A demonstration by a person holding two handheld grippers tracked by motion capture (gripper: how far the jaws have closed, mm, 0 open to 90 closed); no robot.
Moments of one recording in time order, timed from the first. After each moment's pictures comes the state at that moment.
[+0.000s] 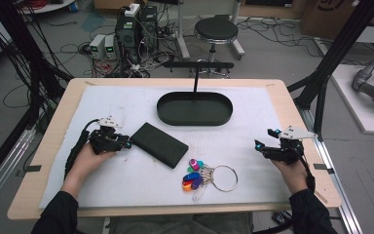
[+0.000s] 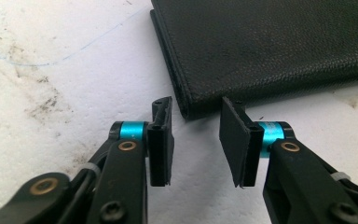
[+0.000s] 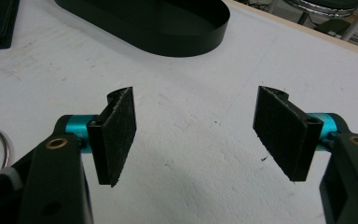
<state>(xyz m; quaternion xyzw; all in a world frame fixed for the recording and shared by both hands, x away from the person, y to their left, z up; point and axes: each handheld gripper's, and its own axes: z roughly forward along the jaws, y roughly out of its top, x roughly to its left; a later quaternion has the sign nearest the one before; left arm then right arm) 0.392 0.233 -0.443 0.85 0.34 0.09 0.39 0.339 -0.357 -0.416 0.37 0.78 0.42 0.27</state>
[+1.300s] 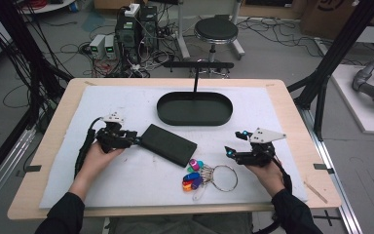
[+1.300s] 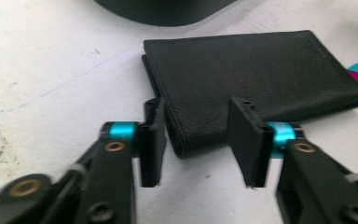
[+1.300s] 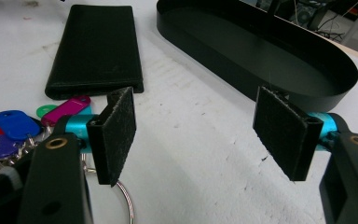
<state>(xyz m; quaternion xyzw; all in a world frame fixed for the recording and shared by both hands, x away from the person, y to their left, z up) 0.390 0.206 -0.430 0.82 0.37 0.07 0.44 0.332 -0.276 -0.412 0.27 0.82 0.46 0.21</state>
